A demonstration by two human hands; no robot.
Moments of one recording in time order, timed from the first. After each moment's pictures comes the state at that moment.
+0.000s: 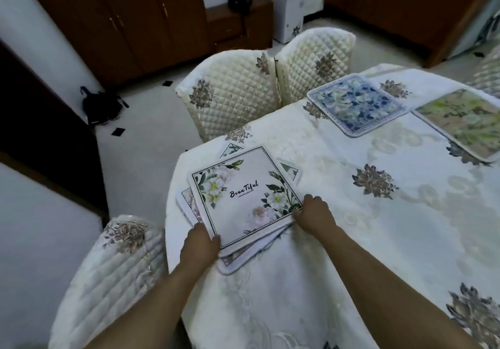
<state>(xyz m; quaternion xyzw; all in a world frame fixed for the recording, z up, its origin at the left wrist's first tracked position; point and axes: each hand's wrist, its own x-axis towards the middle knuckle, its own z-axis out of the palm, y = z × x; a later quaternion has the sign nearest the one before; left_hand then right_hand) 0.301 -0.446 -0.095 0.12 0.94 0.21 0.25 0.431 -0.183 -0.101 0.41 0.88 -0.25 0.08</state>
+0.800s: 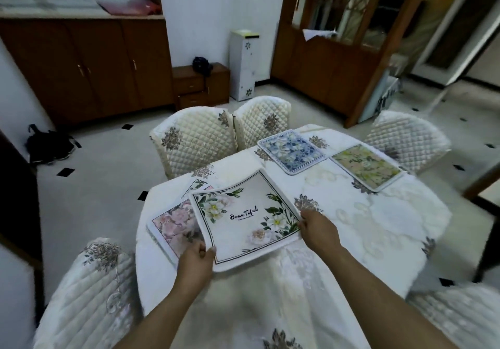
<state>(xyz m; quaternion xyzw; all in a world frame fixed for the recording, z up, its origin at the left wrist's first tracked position) 0.400 -0.449 0.008 0.18 0.85 0.45 0.22 0.574 -0.184 0.048 0.41 0.90 -0.13 -0.07</state>
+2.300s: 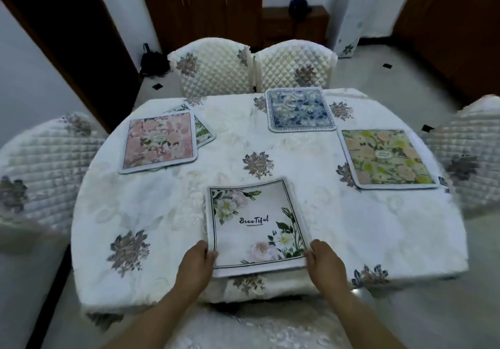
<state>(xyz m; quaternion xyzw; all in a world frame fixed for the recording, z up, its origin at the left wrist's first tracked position) 0.797 -0.169 -0.071 0.03 0.93 0.33 0.15 0.881 0.146 -0.089 0.21 0.95 -0.24 0.02</state>
